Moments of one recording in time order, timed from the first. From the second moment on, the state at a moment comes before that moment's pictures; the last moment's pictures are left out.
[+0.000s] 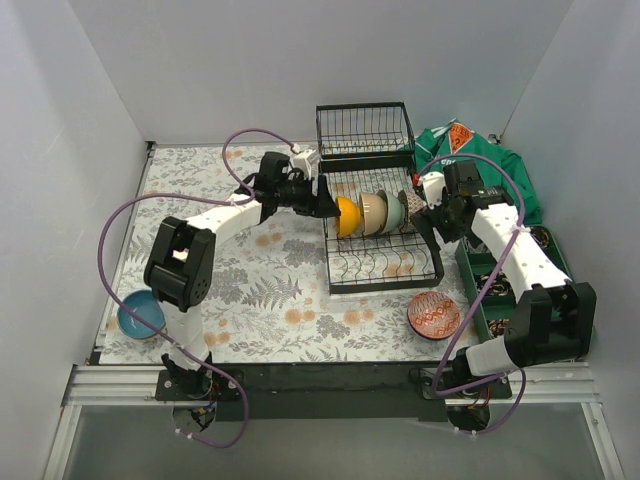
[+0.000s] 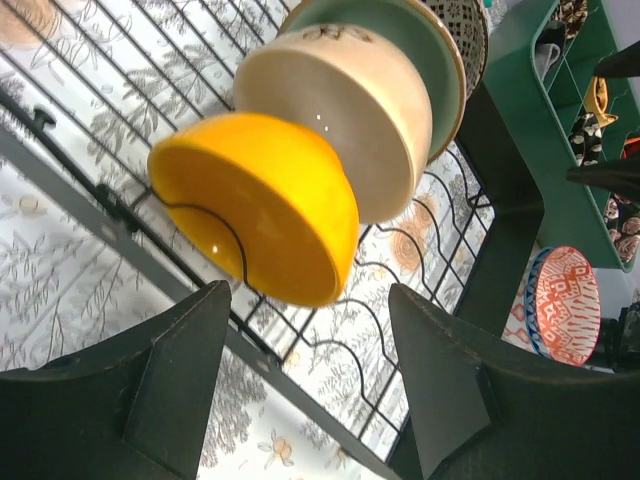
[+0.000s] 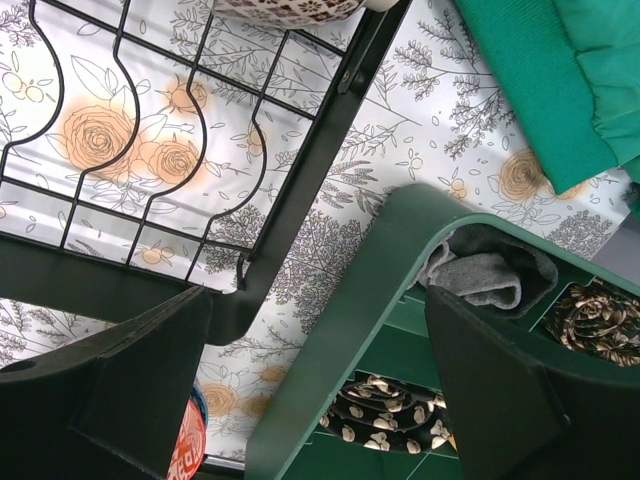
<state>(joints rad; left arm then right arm) -0.43 1.88 1.33 -0.02 0.64 -0.34 0.19 1.43 1.21 -0.89 0.00 -0.42</state>
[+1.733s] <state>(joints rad) -0.42 2.21 1.28 1.02 1.09 -1.23 0.19 1.45 1.21 -0.92 0.05 -0.42</state>
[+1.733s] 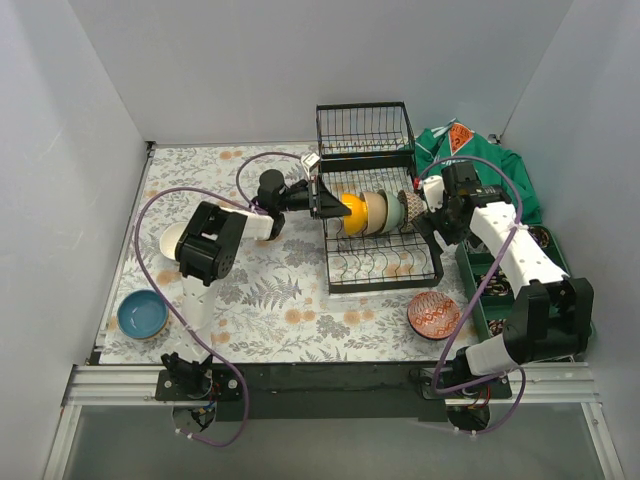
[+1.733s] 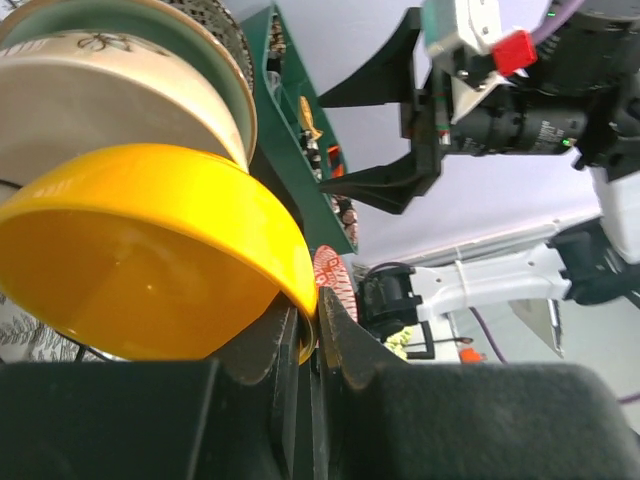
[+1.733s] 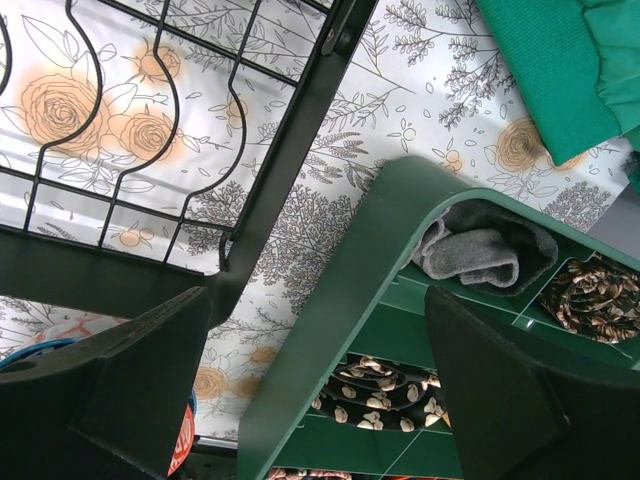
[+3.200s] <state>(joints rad) -0.42 2.47 1.40 1.42 1.04 -1.40 0.24 1.53 1.23 -0.95 0.11 -0.46</state>
